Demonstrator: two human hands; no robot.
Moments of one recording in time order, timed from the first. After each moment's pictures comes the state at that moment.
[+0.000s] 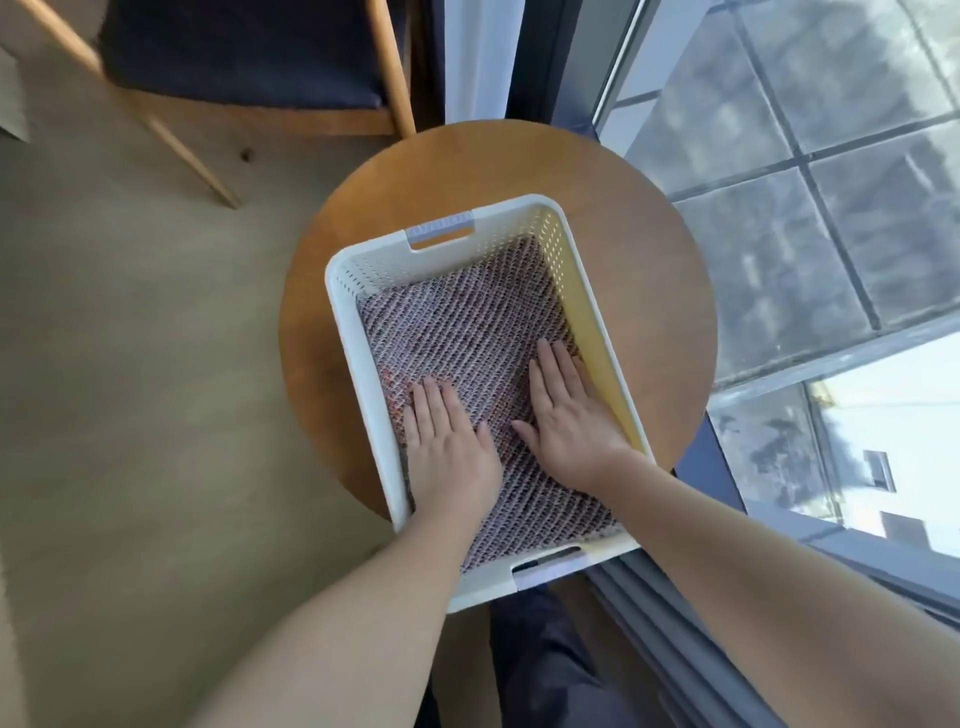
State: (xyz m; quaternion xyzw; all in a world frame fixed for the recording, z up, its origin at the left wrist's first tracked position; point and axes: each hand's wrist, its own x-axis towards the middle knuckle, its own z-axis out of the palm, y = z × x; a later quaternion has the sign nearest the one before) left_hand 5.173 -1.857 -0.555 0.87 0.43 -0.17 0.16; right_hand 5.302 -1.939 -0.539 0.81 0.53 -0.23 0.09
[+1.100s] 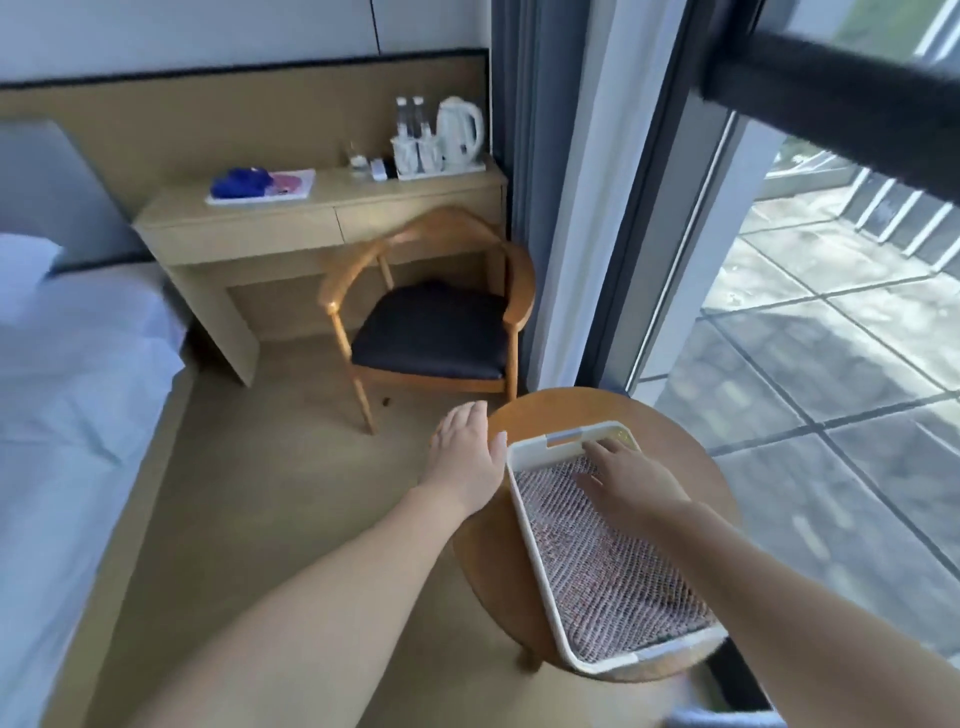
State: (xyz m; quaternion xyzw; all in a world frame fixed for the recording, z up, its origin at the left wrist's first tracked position) left_hand 5.064 -1.718 -0.265 0.91 0.34 0.06 0.23; right_hand 5.204 -1.878 -0.267 0.87 0.46 -0.14 -0.04
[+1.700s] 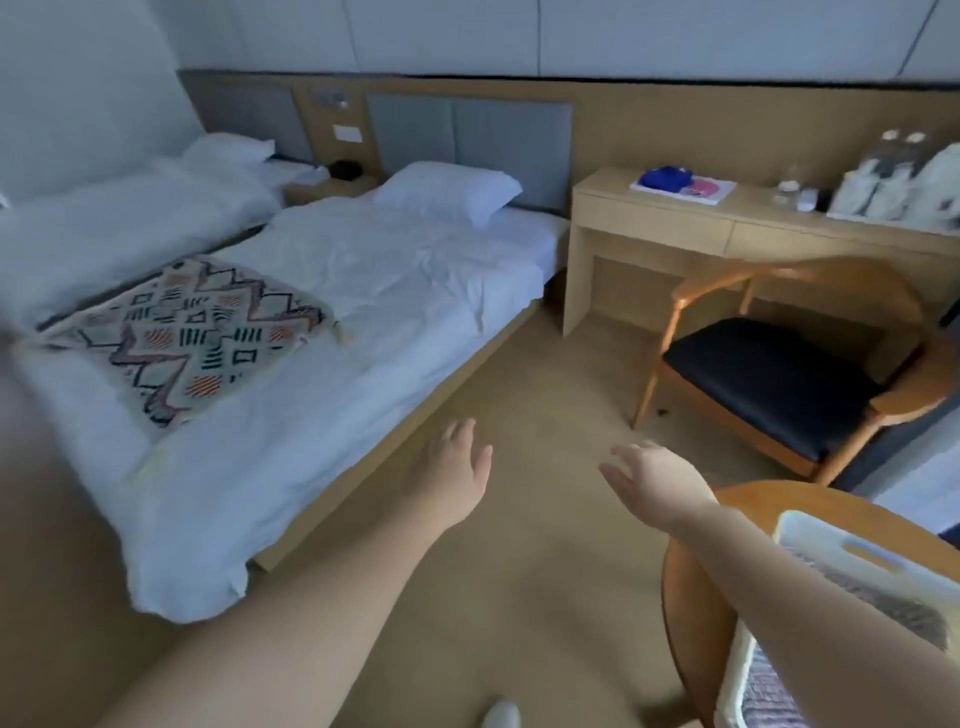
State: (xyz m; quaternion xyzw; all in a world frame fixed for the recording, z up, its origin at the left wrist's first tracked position) left_hand 4.749 -1.796 -0.228 0.68 0.70 0.13 0.18; right_hand 5.004 -1.786 -0.232 0.64 0.75 -0.13 -0.07
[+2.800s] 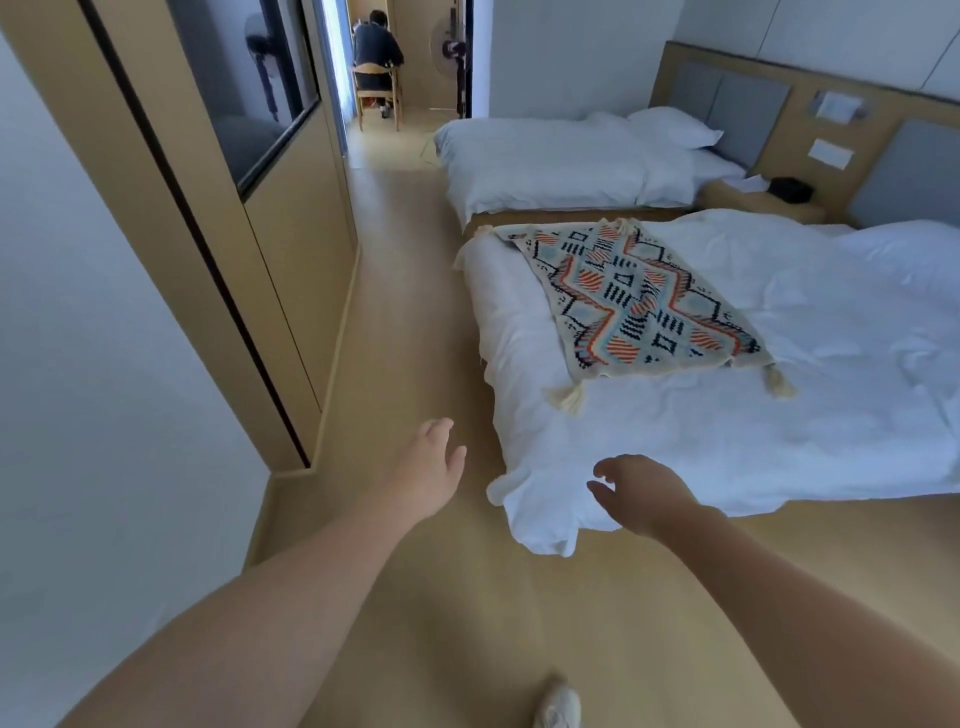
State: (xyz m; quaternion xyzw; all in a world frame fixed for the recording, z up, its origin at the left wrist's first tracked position) left_hand 4.101 -2.117 -0.259 0.34 0.91 0.22 0.13; right_hand 4.279 -1.903 -0.260 0.29 0.95 -0.10 0.08
